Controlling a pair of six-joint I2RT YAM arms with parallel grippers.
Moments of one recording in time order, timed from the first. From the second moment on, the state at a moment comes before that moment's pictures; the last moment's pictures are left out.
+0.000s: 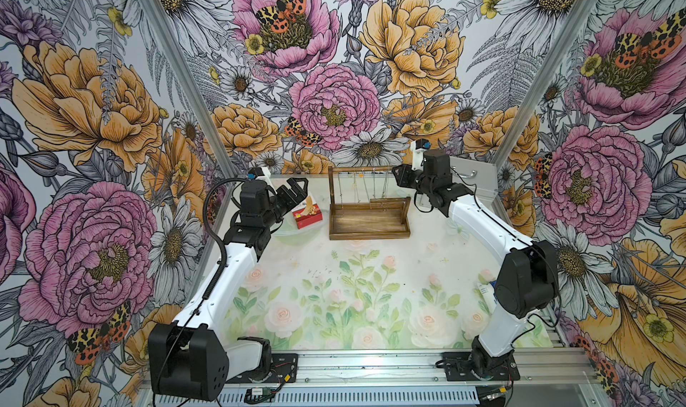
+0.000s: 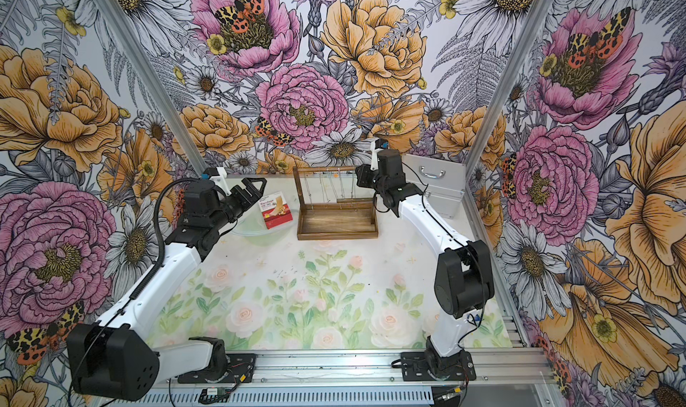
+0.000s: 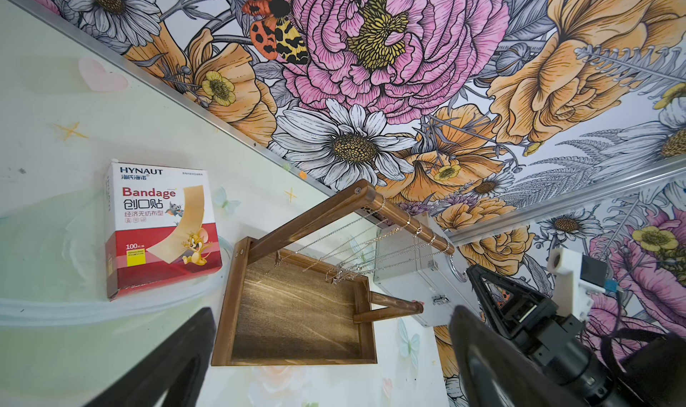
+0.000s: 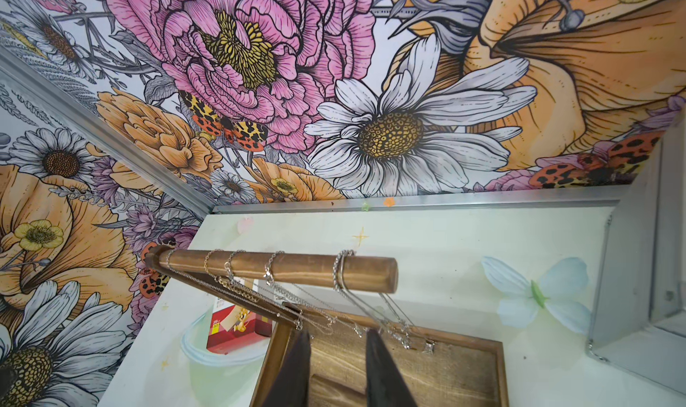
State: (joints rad) left arm -0.13 1.24 1.03 -0.13 0.22 -0.80; right arm 0.31 1.76 1.53 -0.17 -0.21 0.41
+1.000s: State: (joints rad) left arm -0.13 1.28 1.03 -0.13 0.26 -0.83; right arm 0.28 1.90 1.57 -0.11 -0.38 0.37
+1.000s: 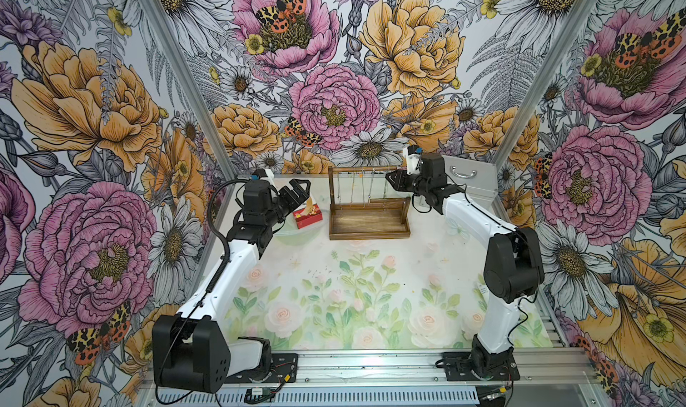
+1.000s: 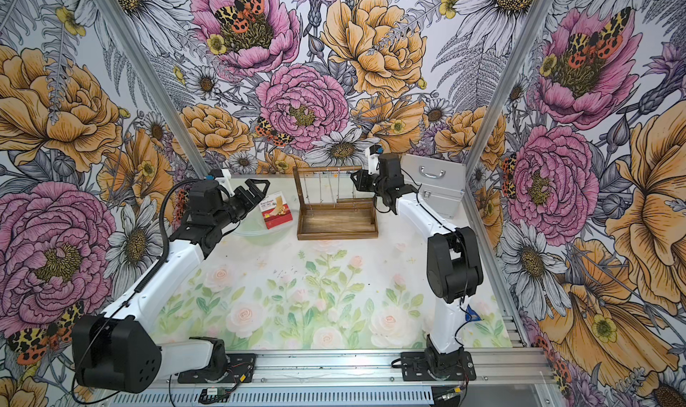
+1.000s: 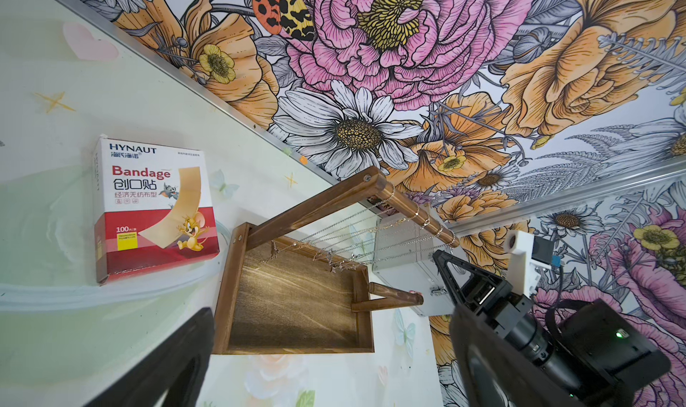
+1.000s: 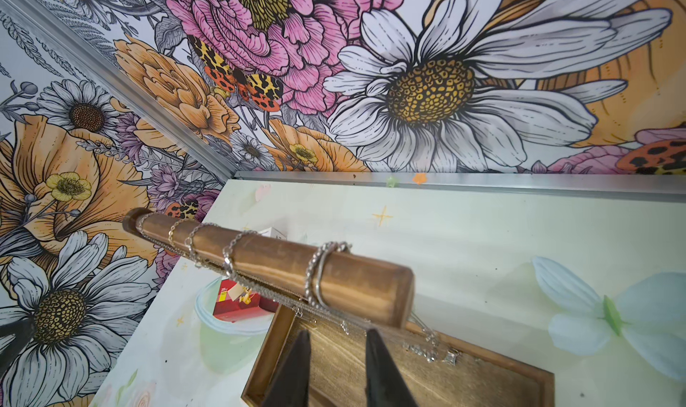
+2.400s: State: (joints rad) left arm -0.13 1.28 1.03 -0.13 0.28 -0.83; right arm 0.30 1.96 1.65 -0.17 -0.29 0.31
